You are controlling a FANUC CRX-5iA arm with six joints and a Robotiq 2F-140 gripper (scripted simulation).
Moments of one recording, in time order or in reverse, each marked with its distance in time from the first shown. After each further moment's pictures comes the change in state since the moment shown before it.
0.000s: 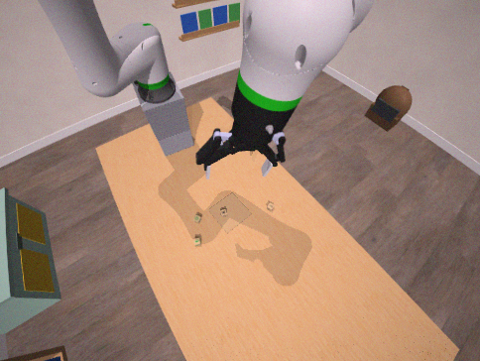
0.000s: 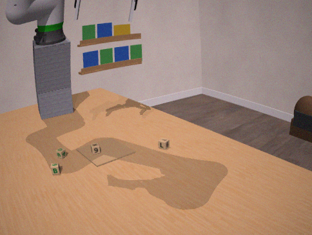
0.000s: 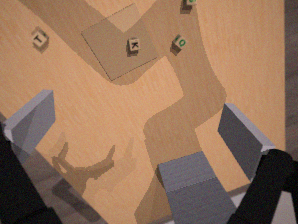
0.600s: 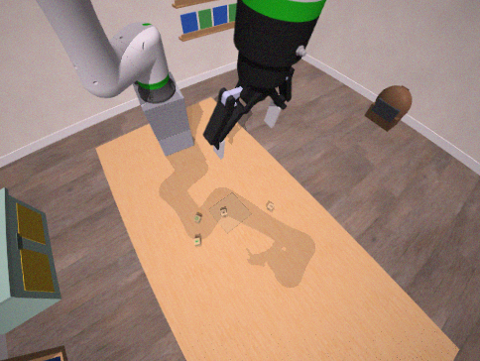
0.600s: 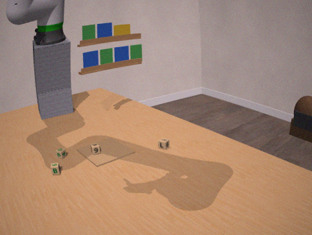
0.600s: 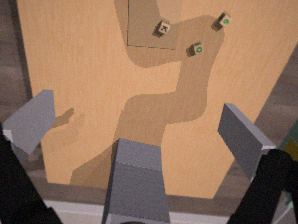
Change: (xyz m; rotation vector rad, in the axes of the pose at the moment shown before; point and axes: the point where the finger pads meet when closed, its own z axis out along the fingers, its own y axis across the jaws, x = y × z) arm -0.043 -0.009 -0.092 0.089 -0.024 -0.537
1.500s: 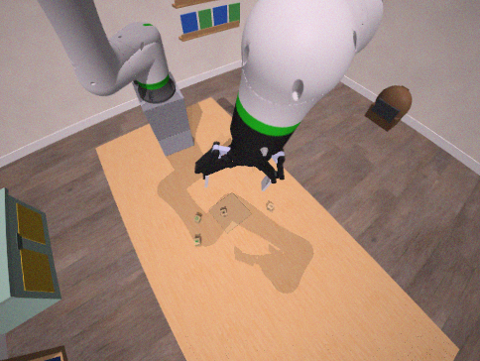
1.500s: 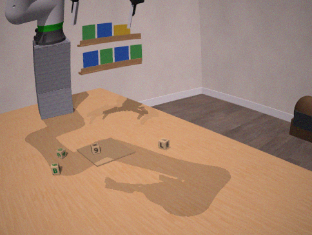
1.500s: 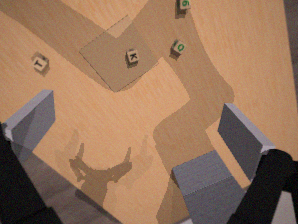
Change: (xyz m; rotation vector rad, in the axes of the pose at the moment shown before) arm 0.053 0.056 0.100 -0.087 0.019 0.665
